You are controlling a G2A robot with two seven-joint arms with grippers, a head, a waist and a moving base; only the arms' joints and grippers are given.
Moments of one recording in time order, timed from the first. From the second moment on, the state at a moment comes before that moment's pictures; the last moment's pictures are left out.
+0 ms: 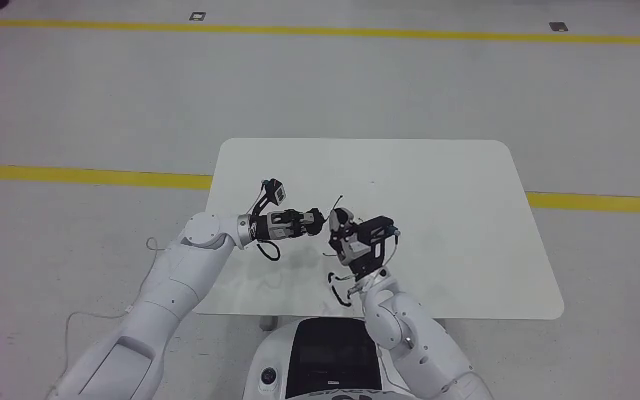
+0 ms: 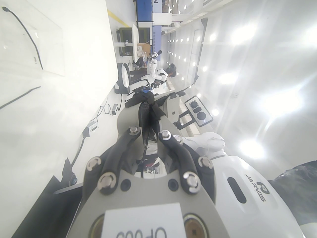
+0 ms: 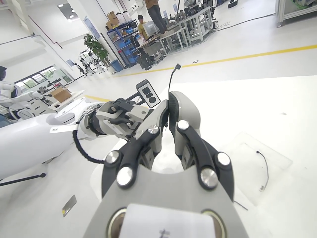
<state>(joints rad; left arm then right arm) 1.01 -1.21 -0.97 -0.96 -0.62 -0.34 -1.20 -1.61 -1.42 1.01 -1.63 -1.10 -0.04 -0.23</state>
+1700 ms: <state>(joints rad) 1.01 -1.21 -0.97 -0.96 -0.62 -0.34 -1.20 -1.65 -1.40 1.02 -1.63 -1.17 -0.08 -0.26</state>
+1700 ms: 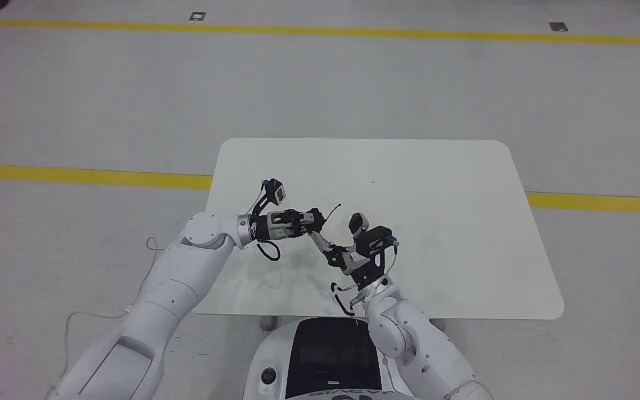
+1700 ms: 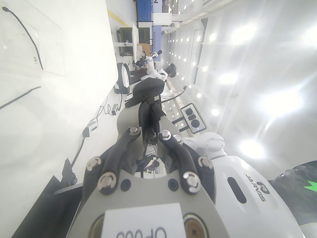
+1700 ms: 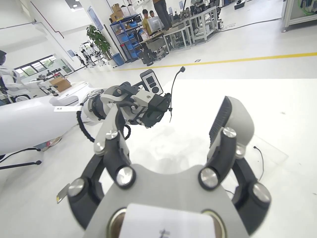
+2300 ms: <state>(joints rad) 0.97 -1.21 -1.00 -0.84 -0.91 -0.09 -1.37 -1.63 -1.39 1.00 -1.55 -1.55 0.06 -0.51</state>
